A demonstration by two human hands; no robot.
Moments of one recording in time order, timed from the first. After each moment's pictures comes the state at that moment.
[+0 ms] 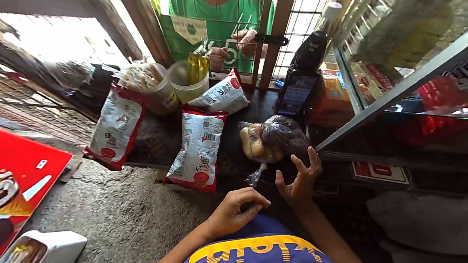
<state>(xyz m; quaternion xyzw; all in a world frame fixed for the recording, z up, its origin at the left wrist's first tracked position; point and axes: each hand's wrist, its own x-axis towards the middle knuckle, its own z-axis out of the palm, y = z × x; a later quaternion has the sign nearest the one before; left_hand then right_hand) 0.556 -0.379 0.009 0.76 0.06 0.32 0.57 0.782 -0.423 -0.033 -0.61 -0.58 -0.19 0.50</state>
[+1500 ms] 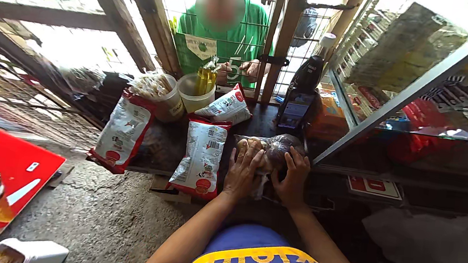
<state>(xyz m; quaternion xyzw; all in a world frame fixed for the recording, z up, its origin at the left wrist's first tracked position) 0.620 -0.317 -0.026 0.89 0.32 0.33 0.05 0.785 -0.388 -0.038 -0.65 -0.59 -0.25 0.42</state>
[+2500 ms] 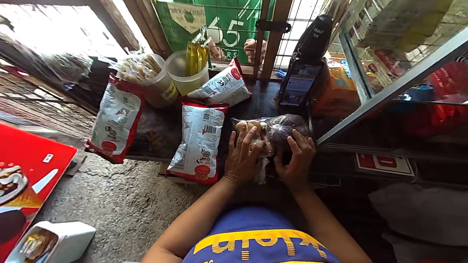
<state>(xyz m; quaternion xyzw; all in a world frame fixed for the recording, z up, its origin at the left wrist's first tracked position) 0.619 -0.317 -0.030 0.89 0.29 0.36 0.02 0.787 -0.391 -0.044 -0.63 -0.59 -0.24 0.45</state>
